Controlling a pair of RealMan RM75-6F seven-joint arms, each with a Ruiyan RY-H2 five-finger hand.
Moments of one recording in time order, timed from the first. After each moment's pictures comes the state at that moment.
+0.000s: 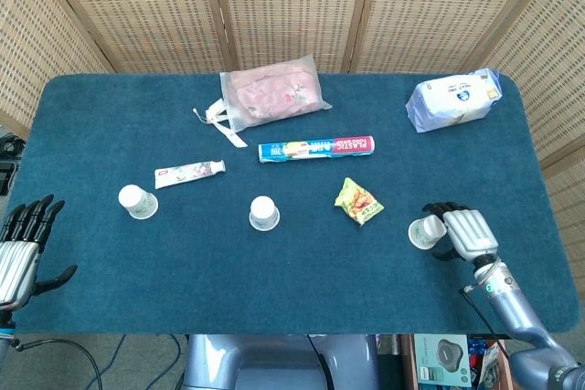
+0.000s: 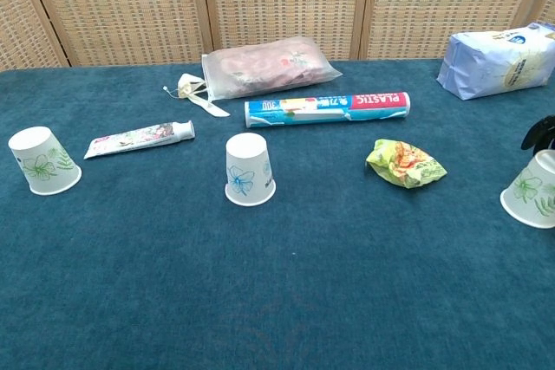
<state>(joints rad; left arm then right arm) -0.10 -1.06 -0.03 -1.76 1.51 1.46 0.13 0.43 -1.28 0.13 -1.40 -1.34 0.93 -0.02</state>
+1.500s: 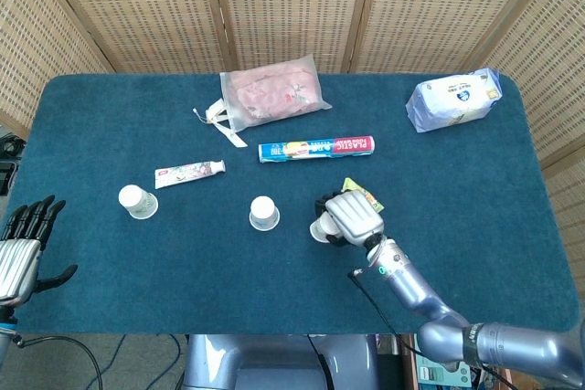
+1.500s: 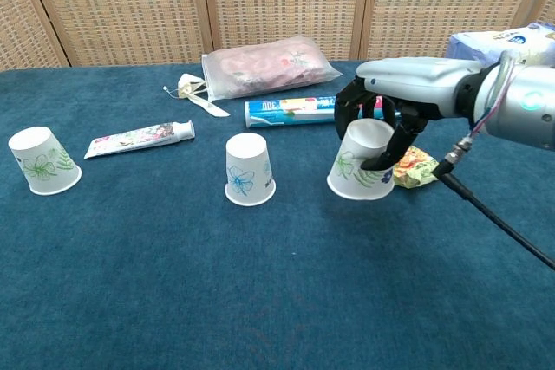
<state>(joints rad) -0.12 -1.05 -0.03 -1.76 1.46 1.41 0.12 0.78 -1.46 0.25 -1.71 -0.99 0.90 -0.55</state>
